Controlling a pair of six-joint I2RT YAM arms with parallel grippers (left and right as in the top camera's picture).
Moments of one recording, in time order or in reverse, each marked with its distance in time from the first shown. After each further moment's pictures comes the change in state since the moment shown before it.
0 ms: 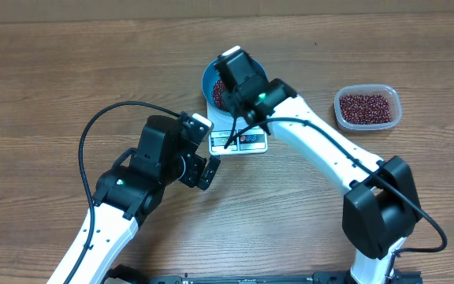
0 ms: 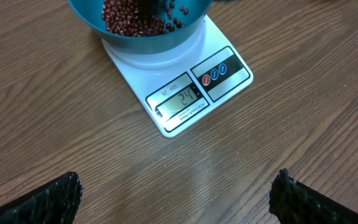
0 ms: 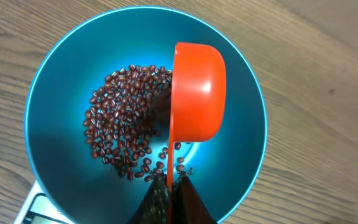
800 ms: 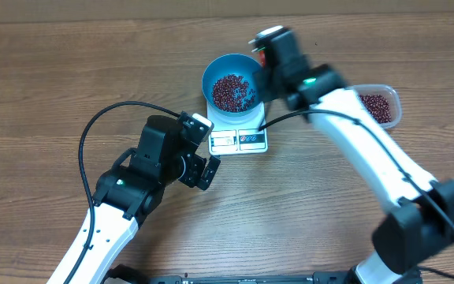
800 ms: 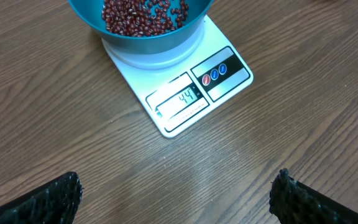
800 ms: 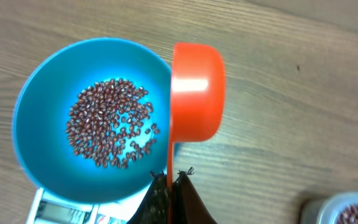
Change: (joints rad) left arm 0.000 0.000 0.000 0.000 0.000 0.000; right arm -0.222 -0.183 0.000 -0.112 -0.242 0.067
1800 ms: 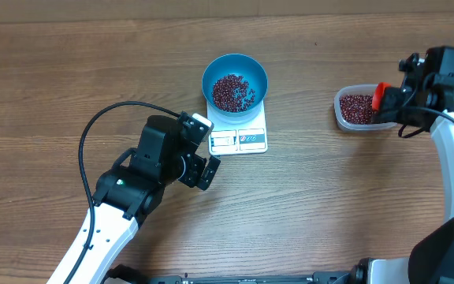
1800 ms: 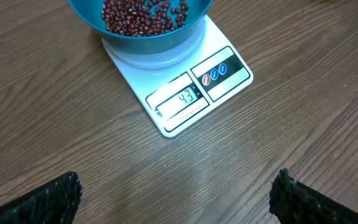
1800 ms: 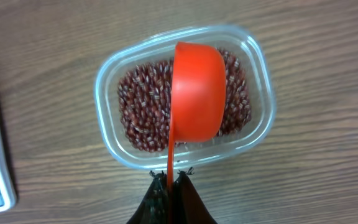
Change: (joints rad) left arm 0.000 0.000 0.000 0.000 0.000 0.000; right arm -0.642 -0.183 -0.306 -0.099 -0.235 -0.107
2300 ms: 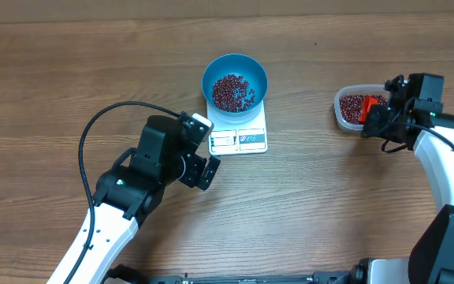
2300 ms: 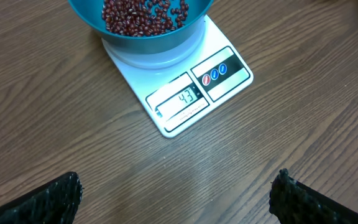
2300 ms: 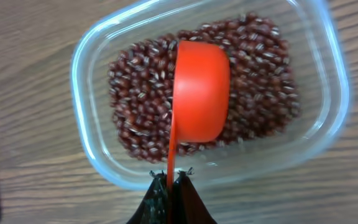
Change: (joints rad) left arm 0.000 0.000 0.000 0.000 0.000 0.000; right arm 0.000 0.002 -0.252 0.282 -0.086 0.057
